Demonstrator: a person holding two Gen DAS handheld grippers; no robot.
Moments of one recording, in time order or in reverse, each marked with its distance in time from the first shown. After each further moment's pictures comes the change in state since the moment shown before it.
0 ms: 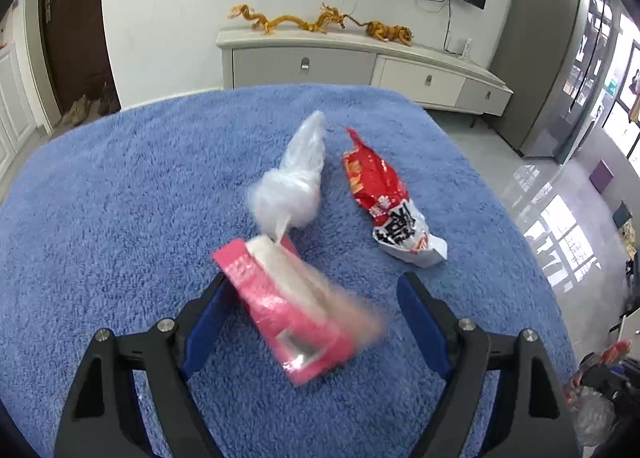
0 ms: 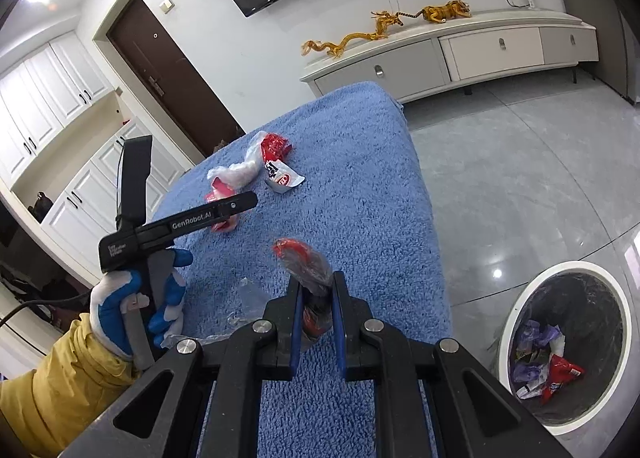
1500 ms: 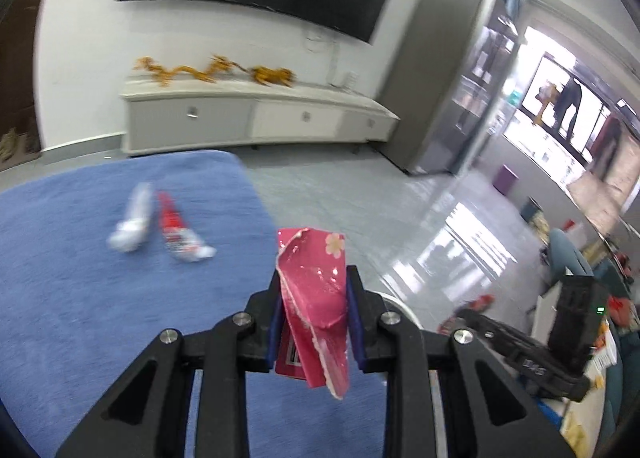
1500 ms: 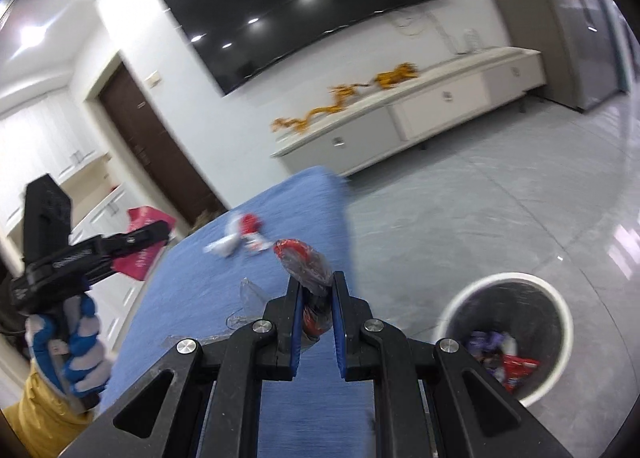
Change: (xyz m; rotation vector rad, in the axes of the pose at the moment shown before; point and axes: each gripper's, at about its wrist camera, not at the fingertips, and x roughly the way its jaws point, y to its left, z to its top) left arm -0.168 -0.127 -0.016 0.108 -0.113 -0.380; right arm -0.137 -0.044 -0.026 0.107 -0.268 -0.107
